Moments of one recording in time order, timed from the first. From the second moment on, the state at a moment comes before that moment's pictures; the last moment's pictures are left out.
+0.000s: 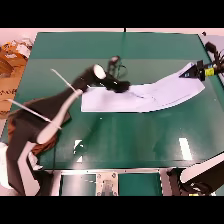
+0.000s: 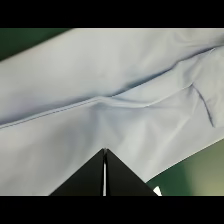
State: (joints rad) left arm -0.60 -1.99 1.78 0.84 -0.79 -1.47; right arm -0.46 -1.86 1.96 -0.73 1.79 1.23
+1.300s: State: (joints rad) left arm -0.19 -1.75 2.05 1.33 -1.61 -1.46; right arm 0.29 -1.78 1.88 -0.74 1.30 1.53
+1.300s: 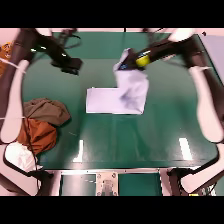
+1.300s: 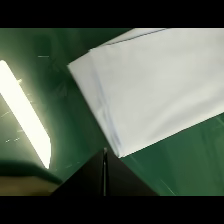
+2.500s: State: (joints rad) left arm -0.09 -1.71 2.06 1.39 -1.67 -1.41; right arm -0.07 -1.65 1.32 -0.98 1.16 1.62
